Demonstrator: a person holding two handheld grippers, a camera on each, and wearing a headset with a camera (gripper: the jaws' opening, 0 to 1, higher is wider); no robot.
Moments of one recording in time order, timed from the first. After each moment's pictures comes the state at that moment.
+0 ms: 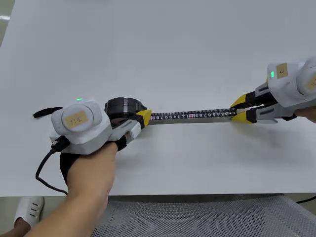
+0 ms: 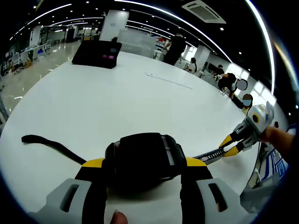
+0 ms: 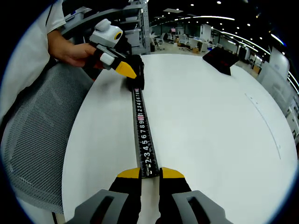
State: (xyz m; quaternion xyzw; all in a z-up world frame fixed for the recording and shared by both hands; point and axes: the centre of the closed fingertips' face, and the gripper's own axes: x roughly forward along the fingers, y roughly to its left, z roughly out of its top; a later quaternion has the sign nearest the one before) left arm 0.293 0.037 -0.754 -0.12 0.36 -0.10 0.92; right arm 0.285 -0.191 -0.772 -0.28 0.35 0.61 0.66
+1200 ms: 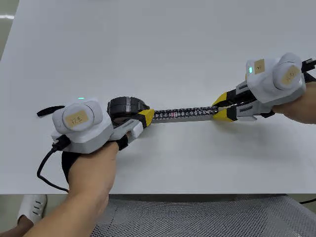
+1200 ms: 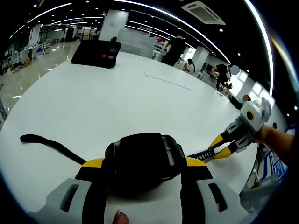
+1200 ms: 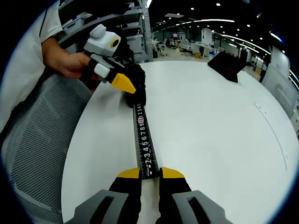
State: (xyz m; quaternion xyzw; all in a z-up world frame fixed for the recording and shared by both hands) left arm 0.294 0.037 -0.754 -0.13 0.35 -0.11 0.92; right arm 0.290 -0.141 -0.772 -0.25 0.33 0.63 0.66
